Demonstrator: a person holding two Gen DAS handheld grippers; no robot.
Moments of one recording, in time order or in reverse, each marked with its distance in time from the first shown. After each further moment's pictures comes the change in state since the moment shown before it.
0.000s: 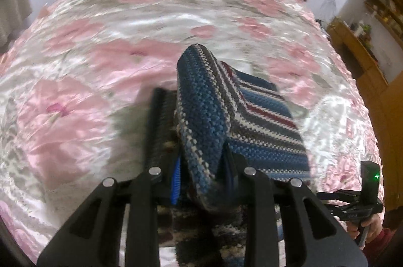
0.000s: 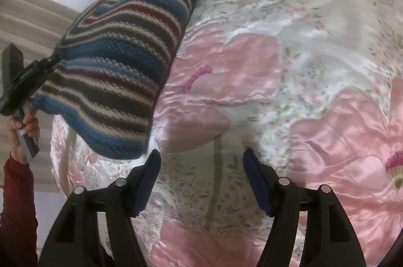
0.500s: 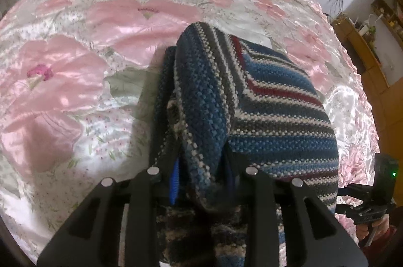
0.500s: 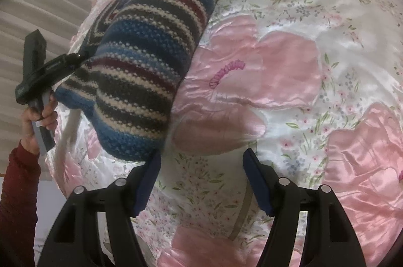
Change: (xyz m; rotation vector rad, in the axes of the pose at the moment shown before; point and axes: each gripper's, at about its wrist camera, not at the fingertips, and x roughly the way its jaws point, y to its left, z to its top) left arm 0.049 0.025 -0.022 -0.016 0.084 -0.063; right arm 0.019 0.031 0.005 -0.056 0.037 -0.018
